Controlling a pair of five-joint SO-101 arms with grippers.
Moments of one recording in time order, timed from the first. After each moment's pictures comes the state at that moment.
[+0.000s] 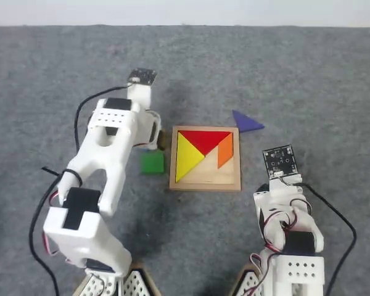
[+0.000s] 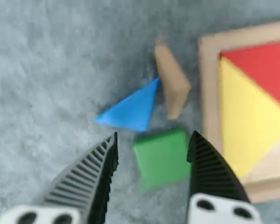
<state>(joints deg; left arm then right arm) 0.9 12.0 15.3 67.6 1.6 -1.7 -90.1 89.5 58.9 14.1</state>
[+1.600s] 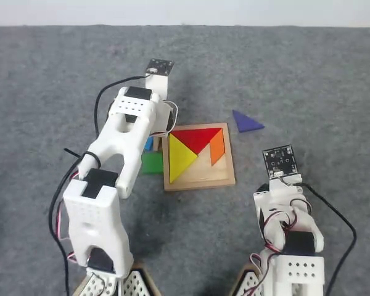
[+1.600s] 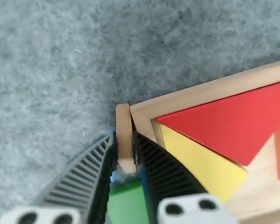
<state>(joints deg) 5.4 26.8 -1.3 68.4 6.0 -1.7 -90.1 89.5 58.9 14.1</state>
